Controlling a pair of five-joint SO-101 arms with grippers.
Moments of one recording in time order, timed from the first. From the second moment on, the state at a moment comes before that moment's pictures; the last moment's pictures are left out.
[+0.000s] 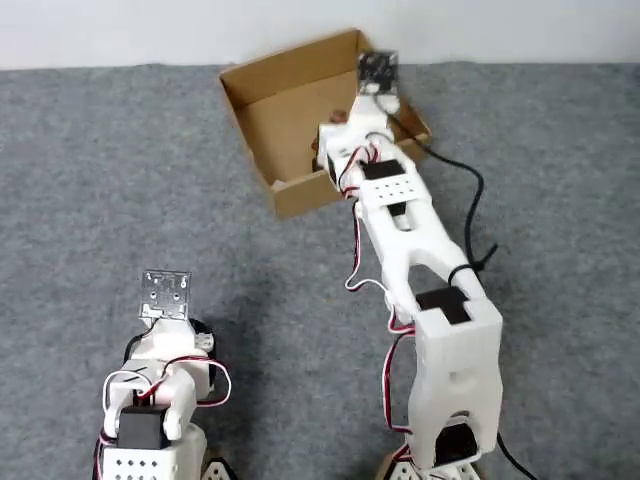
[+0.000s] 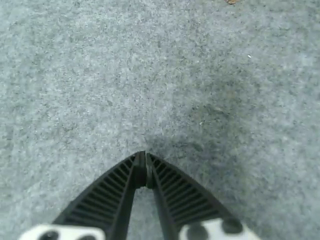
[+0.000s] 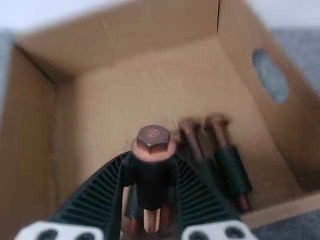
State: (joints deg) left arm -2.6 -102.5 96.8 69.0 7.1; right arm -17.1 32.9 -11.3 22.4 -11.0
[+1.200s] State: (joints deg) left arm -2.6 -102.5 96.8 69.8 7.1; right arm -15.0 9.8 -15.6 56.3 -10.9
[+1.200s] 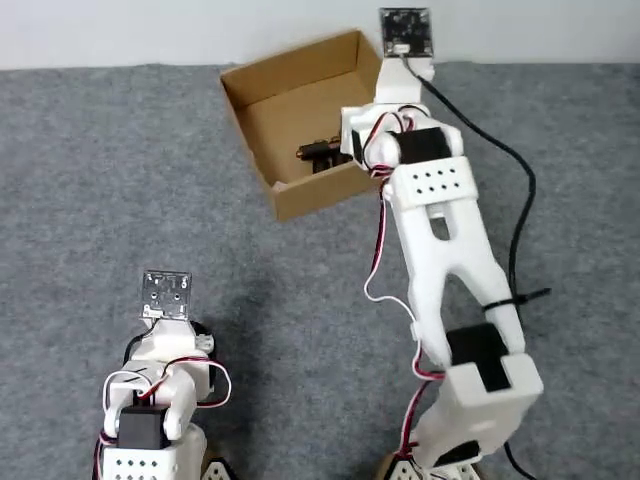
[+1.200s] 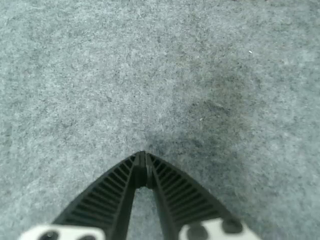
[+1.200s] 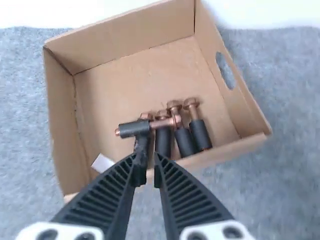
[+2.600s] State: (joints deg) left arm -2.6 -102.5 96.8 69.8 7.1; right arm 0.8 -66.3 14.8 97.8 -14.6
